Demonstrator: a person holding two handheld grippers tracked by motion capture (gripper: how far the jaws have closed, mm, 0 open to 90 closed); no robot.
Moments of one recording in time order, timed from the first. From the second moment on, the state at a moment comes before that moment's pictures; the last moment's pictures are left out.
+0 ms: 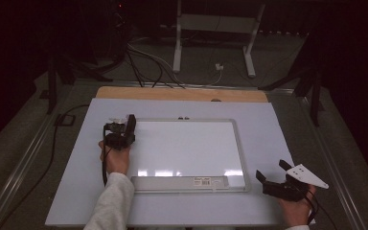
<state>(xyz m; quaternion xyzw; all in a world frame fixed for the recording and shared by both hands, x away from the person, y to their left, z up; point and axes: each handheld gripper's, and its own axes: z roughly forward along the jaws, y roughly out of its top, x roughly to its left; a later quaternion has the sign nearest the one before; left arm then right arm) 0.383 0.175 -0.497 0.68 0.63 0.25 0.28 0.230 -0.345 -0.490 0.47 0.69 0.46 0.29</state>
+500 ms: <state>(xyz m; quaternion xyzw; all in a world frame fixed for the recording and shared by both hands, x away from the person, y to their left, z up) 0.299 0.209 -0.456 0.69 0.48 0.29 0.45 0.228 -0.340 -0.489 0.46 0.70 0.47 0.29</state>
